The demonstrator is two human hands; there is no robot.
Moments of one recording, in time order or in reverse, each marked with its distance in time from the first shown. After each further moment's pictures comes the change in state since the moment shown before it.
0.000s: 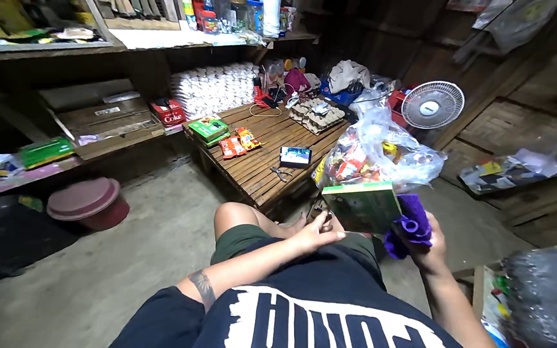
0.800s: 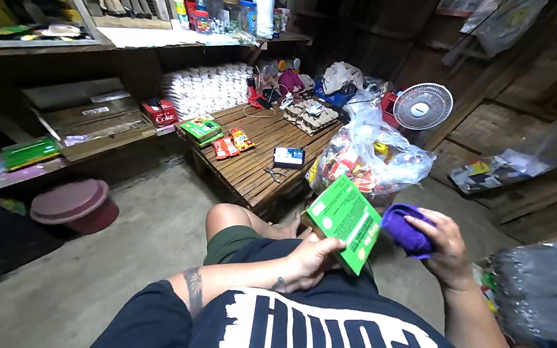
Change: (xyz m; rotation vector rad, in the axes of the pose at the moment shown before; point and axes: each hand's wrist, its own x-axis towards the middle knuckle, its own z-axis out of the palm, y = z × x) left_hand -0.028 0.029 0.058 -0.652 0.107 -0.055; right_hand 0.016 -0.005 -0.055 -0.645 -0.132 -0.593
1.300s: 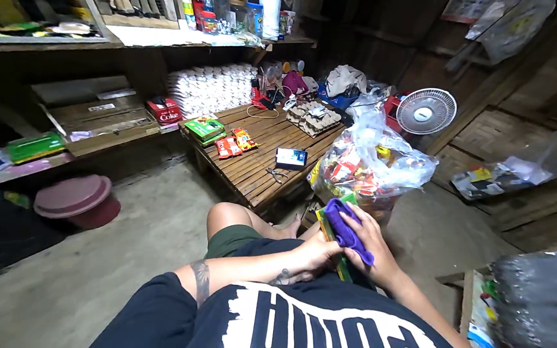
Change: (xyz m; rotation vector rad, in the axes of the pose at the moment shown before) left_hand 0.021 -0.006 -0.018 0.266 -0.082 -0.034; right_hand 0.016 -0.080 0.076 0.322 -0.304 0.112
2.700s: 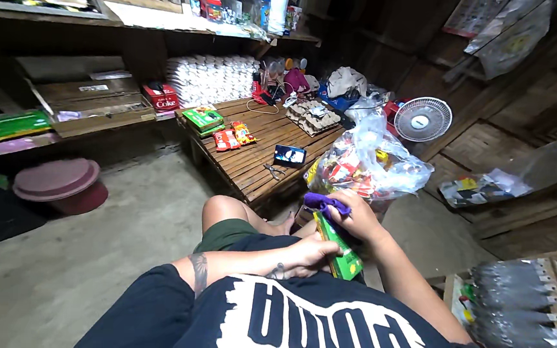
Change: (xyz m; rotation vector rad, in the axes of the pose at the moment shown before) left_hand -0.002 0.000 -0.010 -0.107 -0.066 -0.127; right_hand 0.087 0.005 -0.001 -0.043 -0.286 0.123
